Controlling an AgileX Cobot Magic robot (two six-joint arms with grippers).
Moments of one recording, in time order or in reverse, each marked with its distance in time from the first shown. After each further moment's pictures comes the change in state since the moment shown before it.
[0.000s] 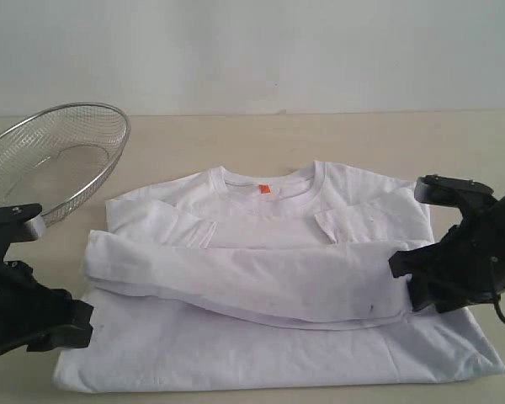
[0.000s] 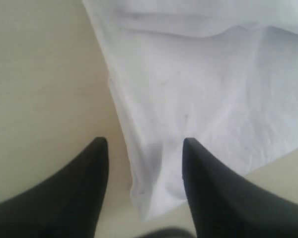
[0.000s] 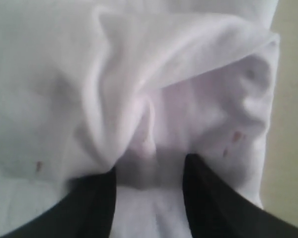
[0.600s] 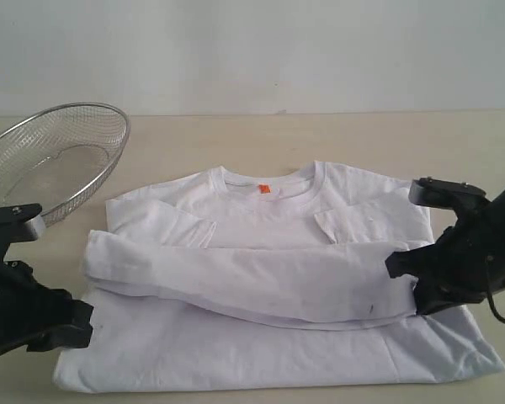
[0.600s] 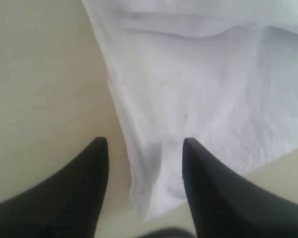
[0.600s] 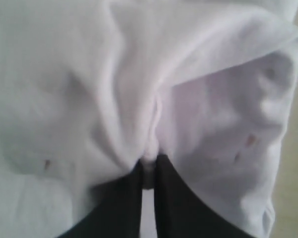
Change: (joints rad) left arm 0.000 0.000 0.000 0.000 0.000 0.000; right arm 0.000 0.021 -0.029 0.007 0.047 -0.013
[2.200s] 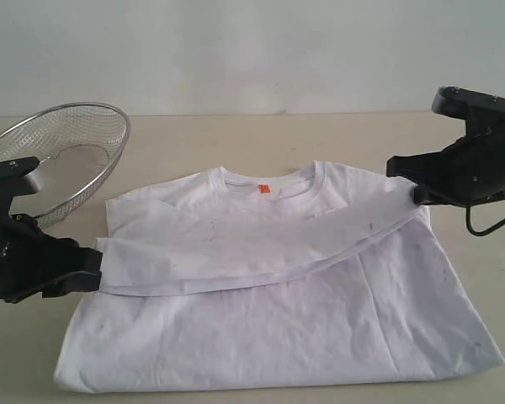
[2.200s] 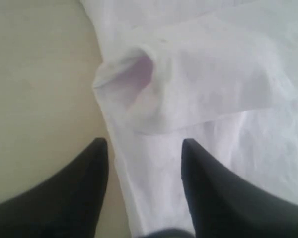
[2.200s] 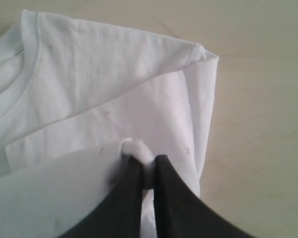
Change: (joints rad) left arm 0.000 0.000 -0.084 -0.038 -0.076 0.004; right arm -0.011 0.014 -0.154 0.000 -0.354 0.148
